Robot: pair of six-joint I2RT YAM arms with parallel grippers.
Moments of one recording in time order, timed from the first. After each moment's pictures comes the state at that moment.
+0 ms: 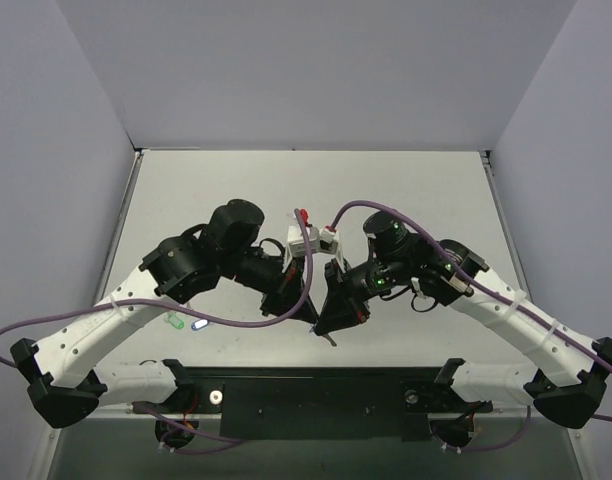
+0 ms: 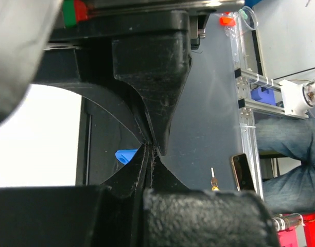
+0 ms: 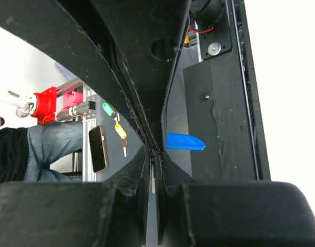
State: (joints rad) left arm -0.91 1.17 1.36 -0.76 0.83 -0.15; right arm 0.90 1.16 1.26 -0.75 -0.85 0.22
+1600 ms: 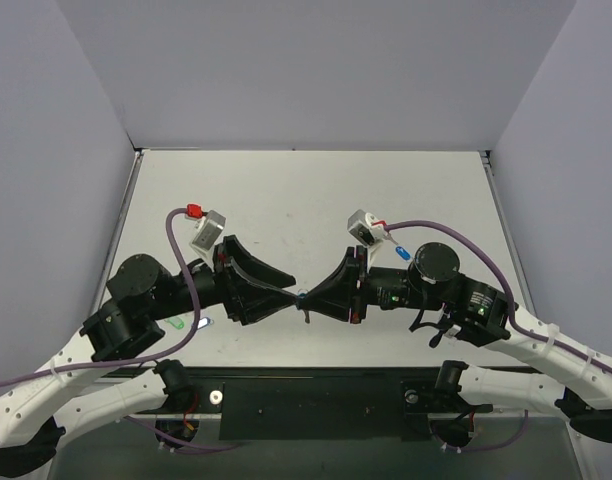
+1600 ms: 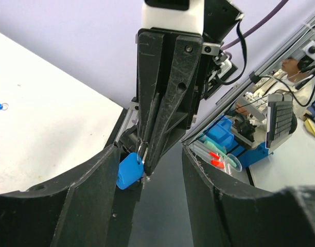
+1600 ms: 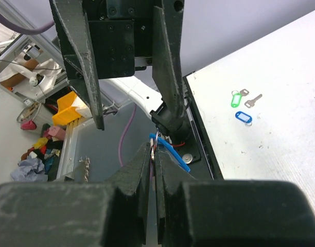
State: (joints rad) left arm -0.96 0.71 1.00 -0.14 0.38 -0.68; right arm 1.09 0.90 1.05 -0.17 -0.36 0.49
